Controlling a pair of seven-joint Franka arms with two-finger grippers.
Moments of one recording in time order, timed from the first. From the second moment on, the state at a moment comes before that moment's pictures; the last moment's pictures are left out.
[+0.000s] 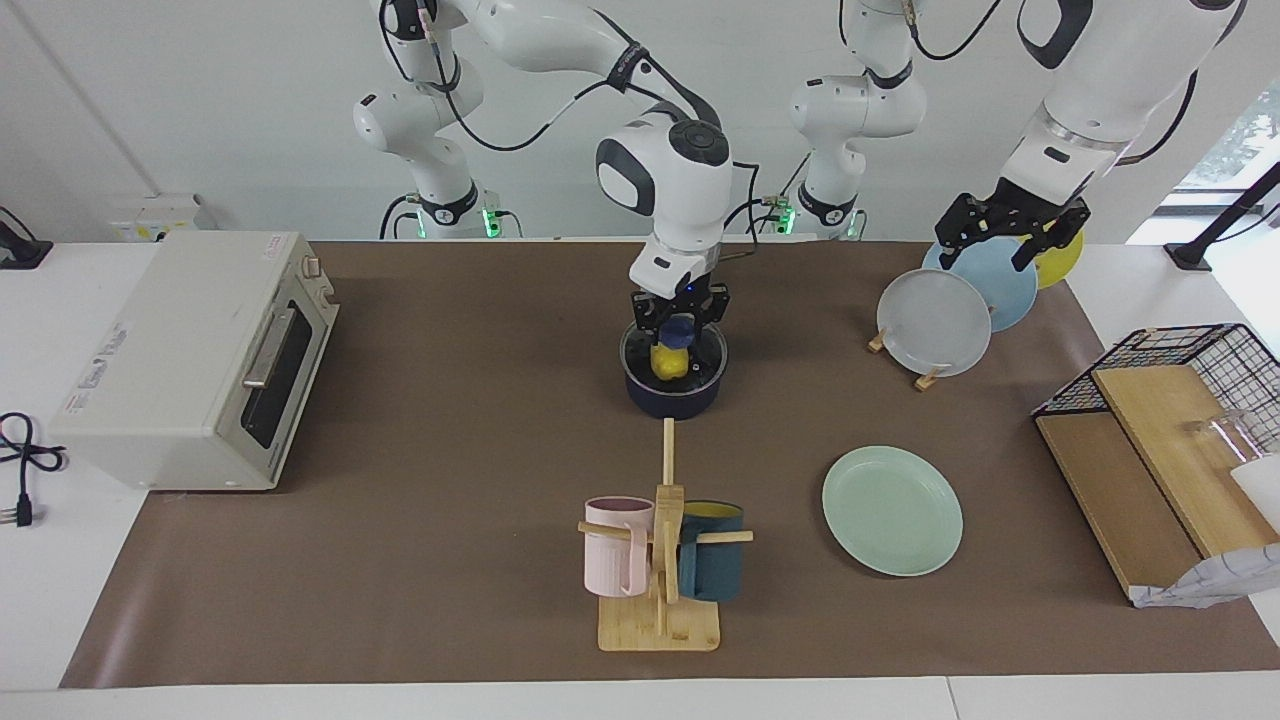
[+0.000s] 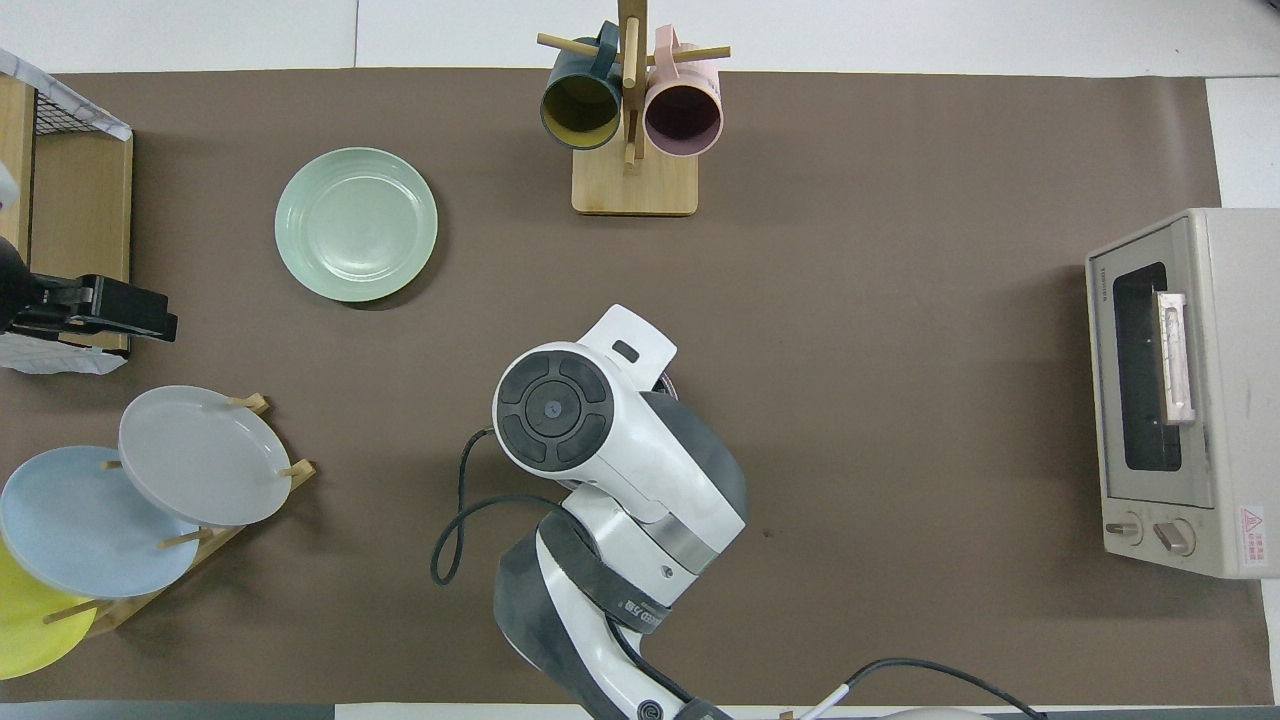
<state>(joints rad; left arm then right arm) -0.10 -0.05 0.00 -1.61 -0.02 1.54 0.00 0.78 0.33 -0.04 -1.68 -0.03 2.04 0.64</state>
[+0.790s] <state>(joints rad) -0.10 -0.05 0.00 -1.61 -0.02 1.54 0.00 0.64 0.31 -0.06 -1.57 -0.05 1.93 0.45</state>
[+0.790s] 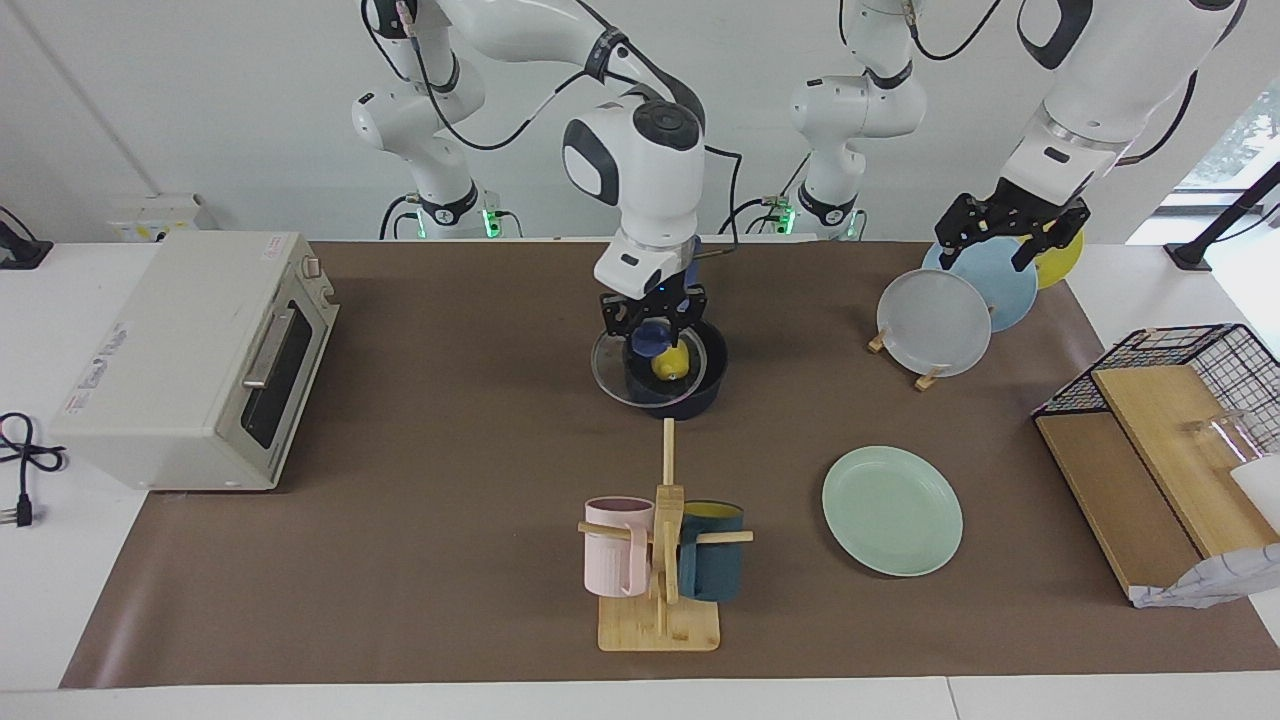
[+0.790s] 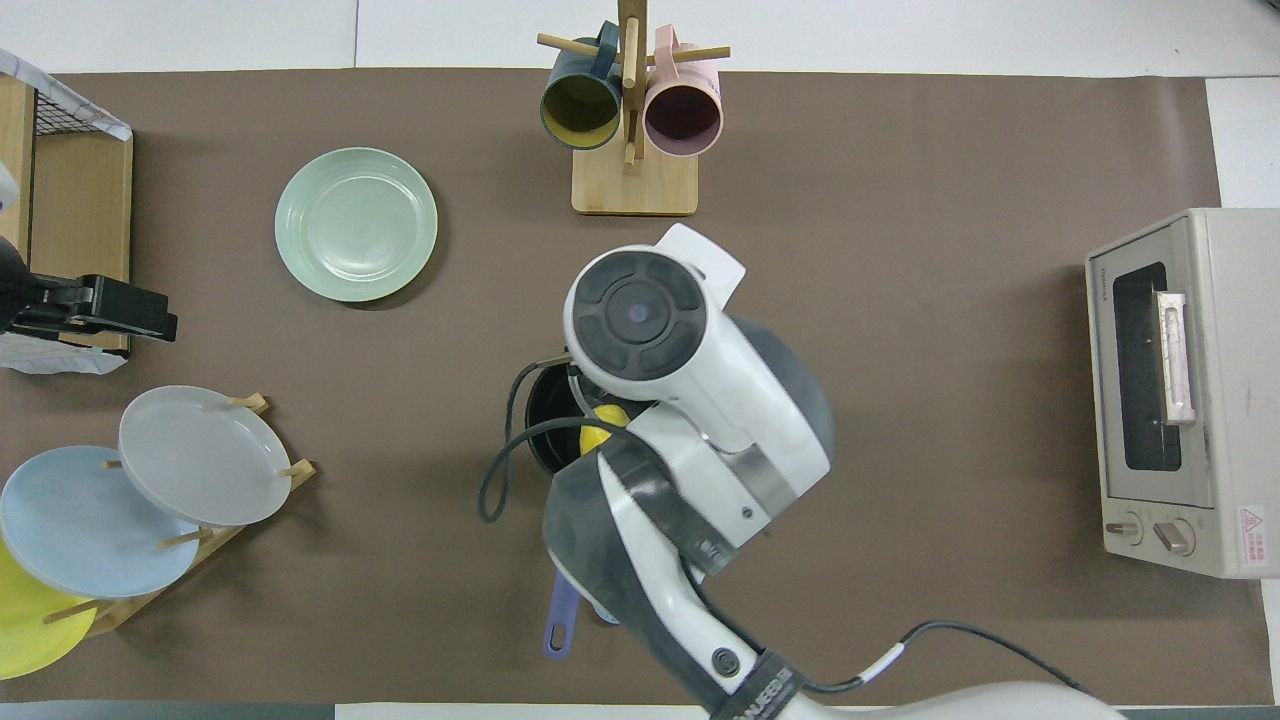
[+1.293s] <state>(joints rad) -0.10 -0.05 -0.01 -1.61 -0.02 1.54 0.00 0.25 0.31 -0.06 -1.66 -0.05 1.97 -0.01</state>
